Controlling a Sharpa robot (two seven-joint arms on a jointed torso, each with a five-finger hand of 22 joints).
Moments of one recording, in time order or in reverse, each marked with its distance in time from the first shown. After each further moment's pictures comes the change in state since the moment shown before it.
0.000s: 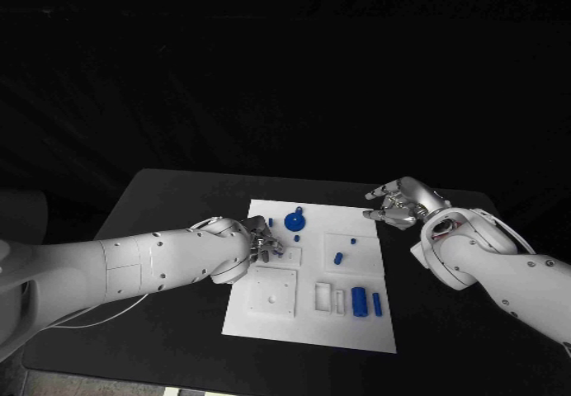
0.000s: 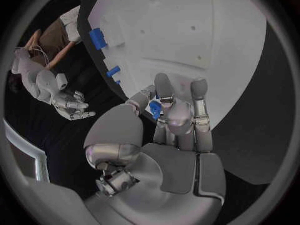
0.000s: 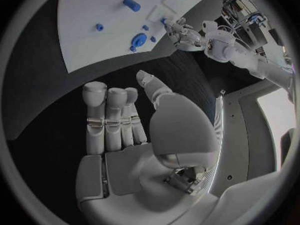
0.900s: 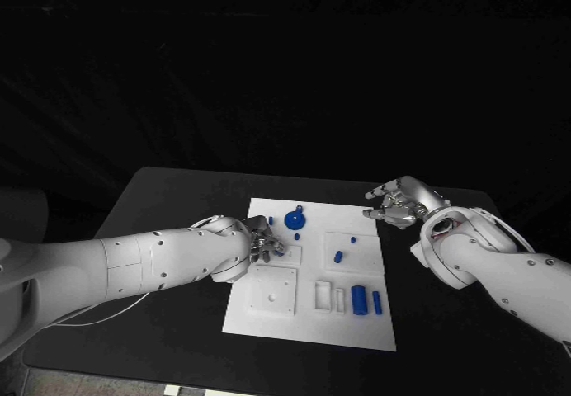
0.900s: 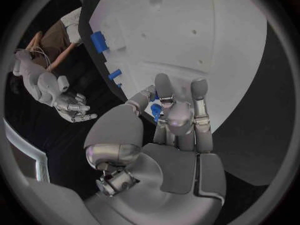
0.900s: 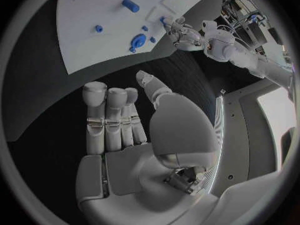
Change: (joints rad) left arm -0.003 0.001 0.003 0.001 -0.011 0.029 0.005; left_hand 0.001 -0.001 0.000 -0.006 0.002 0.000 0.000 -0.002 0.070 0.000 0.000 0.000 0.000 -0.002 0.002 0.000 -0.004 0.000 0.007 0.000 -0.021 0.021; right arm -0.002 0.001 0.000 -0.001 0.006 0.003 0.000; right_hand 0.000 0.000 0.006 0.000 0.000 0.000 0.000 0.000 0.000 0.000 0.000 0.004 0.001 0.000 0.000 0.000 0.001 0.000 0.000 0.000 0.000 0.000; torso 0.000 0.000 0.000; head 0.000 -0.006
